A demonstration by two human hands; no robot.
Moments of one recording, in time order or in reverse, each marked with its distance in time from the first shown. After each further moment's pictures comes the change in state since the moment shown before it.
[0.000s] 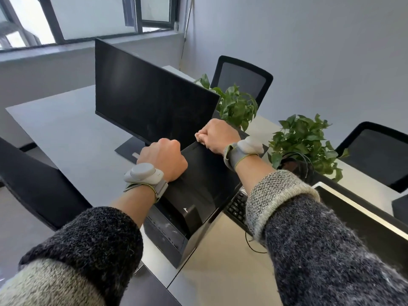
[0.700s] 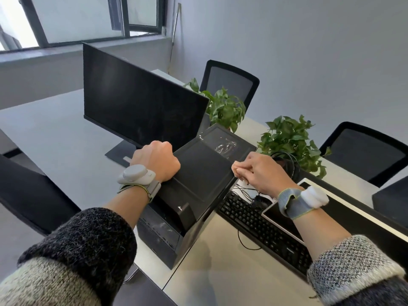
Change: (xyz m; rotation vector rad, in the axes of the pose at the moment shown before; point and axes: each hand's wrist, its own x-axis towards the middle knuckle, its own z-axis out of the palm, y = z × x) left_hand -0.001 -0.005 -0.003 -0.037 -0.027 0.004; right_hand -0.129 0.097 -0.019 -0.064 0.035 0.012
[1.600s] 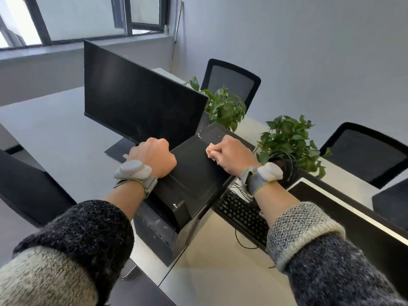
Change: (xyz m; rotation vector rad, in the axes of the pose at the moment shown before) left_hand 0.003 0.001 0.003 -0.013 -0.016 -0.035; right_hand 0.056 -0.048 0.016 0.014 0.016 -0.043
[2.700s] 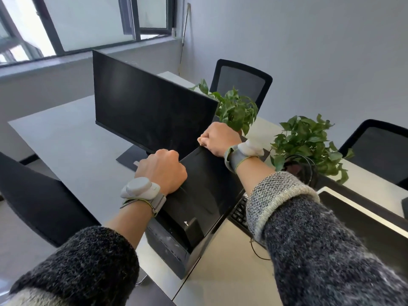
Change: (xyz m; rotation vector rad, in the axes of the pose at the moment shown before) left_hand -0.001 0.002 0.000 0.011 0.000 -0.008; right_hand 0.097 -0.034 0.009 0.032 -0.029 0.028
